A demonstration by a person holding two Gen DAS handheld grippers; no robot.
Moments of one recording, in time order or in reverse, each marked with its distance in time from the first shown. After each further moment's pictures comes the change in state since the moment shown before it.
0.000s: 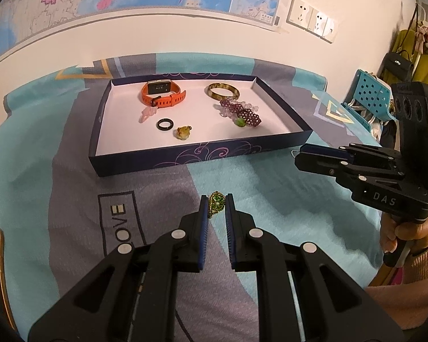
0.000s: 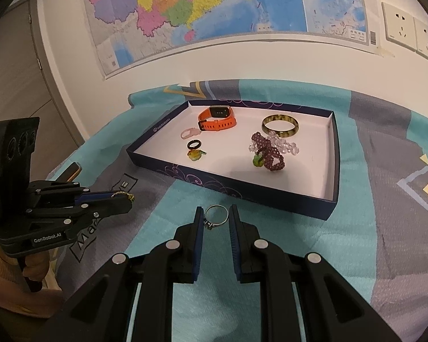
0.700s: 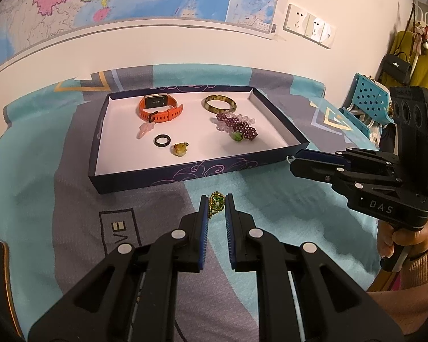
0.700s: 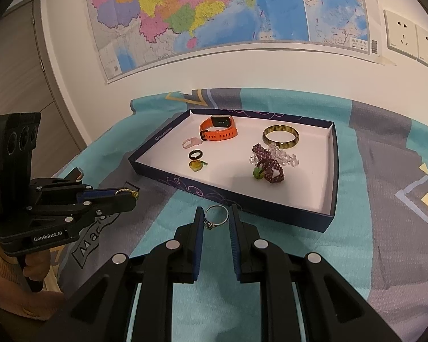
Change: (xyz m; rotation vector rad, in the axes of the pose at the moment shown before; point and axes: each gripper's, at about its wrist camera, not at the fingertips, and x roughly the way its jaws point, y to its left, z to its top) left arm -0.005 -0.004 0.012 0.013 -0.030 0.000; right arm -0.003 0.000 0.007 -0.009 -0.023 0.000
